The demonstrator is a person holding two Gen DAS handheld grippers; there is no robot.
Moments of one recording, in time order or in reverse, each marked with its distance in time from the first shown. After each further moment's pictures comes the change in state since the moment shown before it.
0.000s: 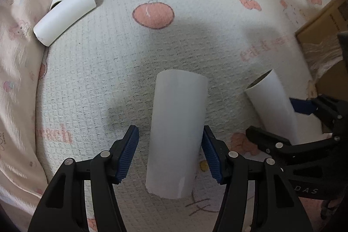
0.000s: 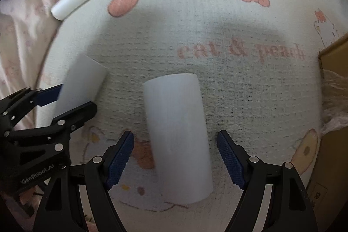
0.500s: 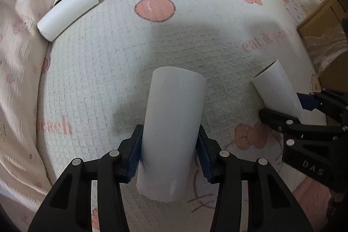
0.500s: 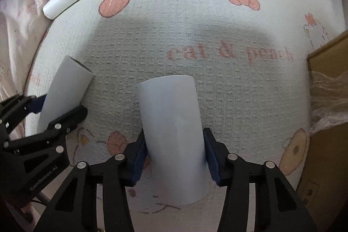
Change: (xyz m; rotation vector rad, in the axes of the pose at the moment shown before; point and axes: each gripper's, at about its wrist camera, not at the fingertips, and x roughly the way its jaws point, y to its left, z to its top) left arm 0.003 -0.006 -0.018 0.003 0.000 0.025; right arm -0.002 0.006 -0.002 0.013 -0.009 -0.066
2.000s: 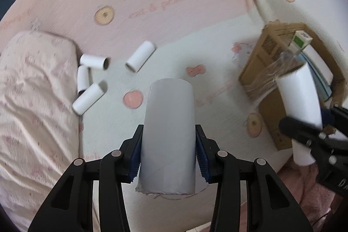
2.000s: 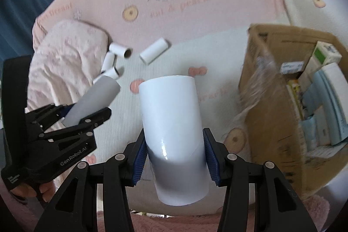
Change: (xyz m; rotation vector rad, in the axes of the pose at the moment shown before) left arm -0.174 -0.103 0.037 0.125 -0.285 0.069; right arm -0.207 -0.073 -0.061 0.201 -0.441 0.145
